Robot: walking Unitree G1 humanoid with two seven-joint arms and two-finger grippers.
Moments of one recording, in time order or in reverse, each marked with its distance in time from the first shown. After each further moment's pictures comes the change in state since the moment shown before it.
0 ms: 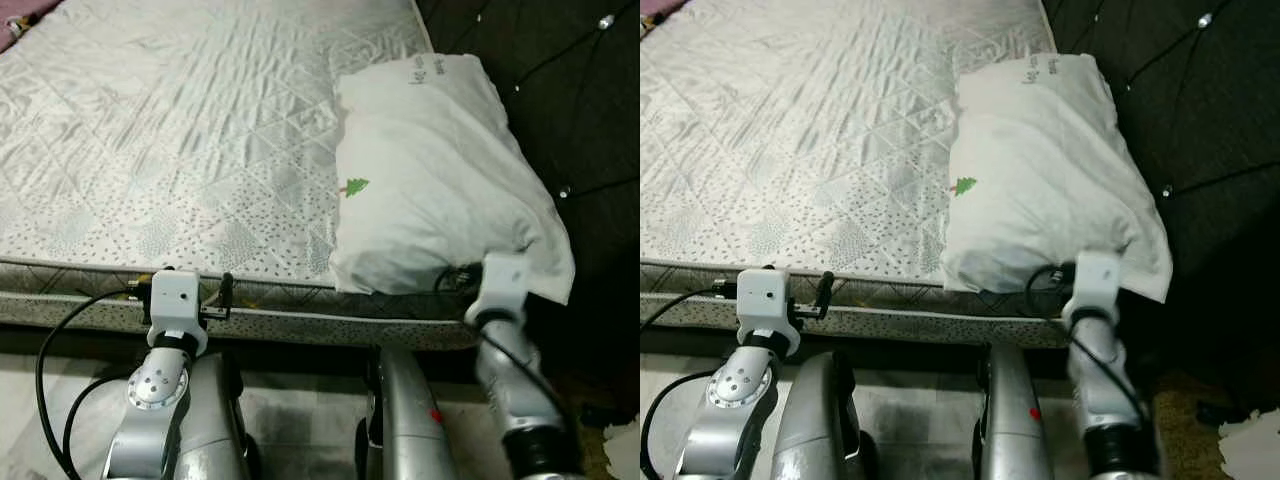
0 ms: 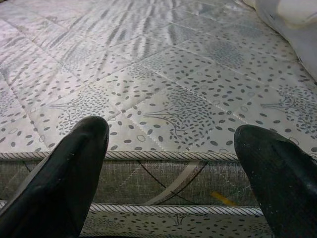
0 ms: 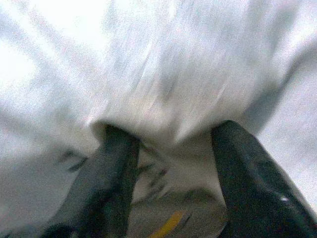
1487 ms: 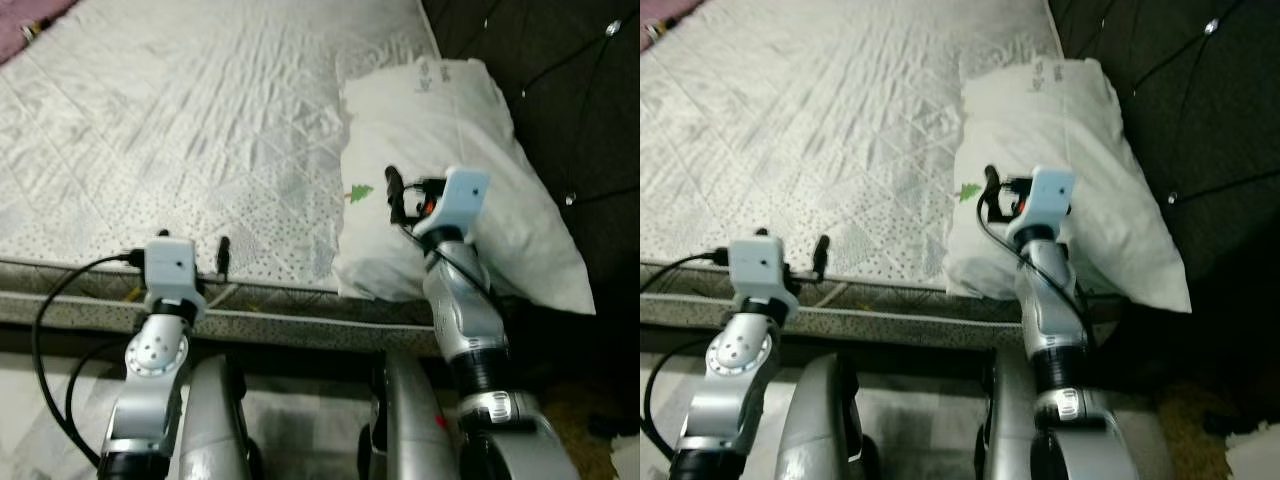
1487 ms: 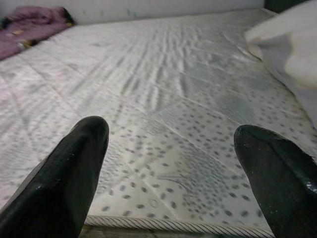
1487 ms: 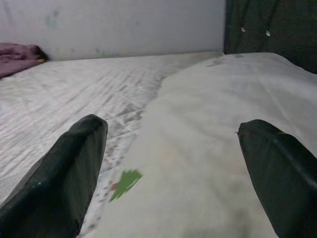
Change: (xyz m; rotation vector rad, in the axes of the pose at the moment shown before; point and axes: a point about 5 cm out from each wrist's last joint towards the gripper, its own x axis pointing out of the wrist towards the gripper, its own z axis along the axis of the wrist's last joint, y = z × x) left arm 0.025 0.007 0.030 -0.002 -0.144 0.034; right arm 0.022 0.077 0.083 0.318 -0.261 0.339
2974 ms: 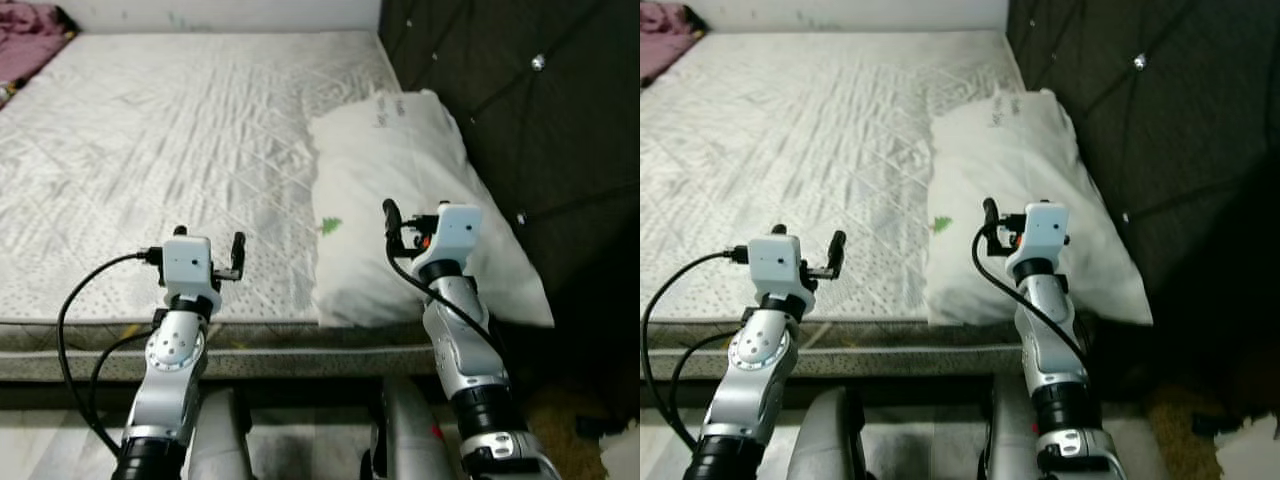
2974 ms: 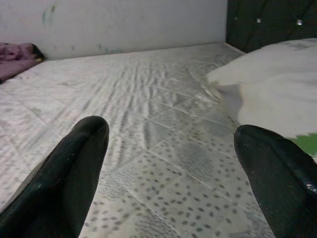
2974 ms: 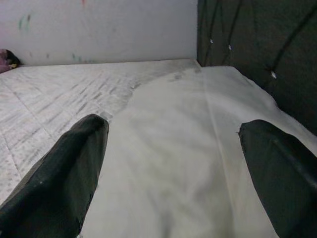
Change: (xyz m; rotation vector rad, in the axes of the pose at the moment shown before) left arm 0.009 -0.017 -0.005 -0.032 -0.040 -0.040; right arm -0.020 -0.003 -0.019 -0.049 0.043 -0.033
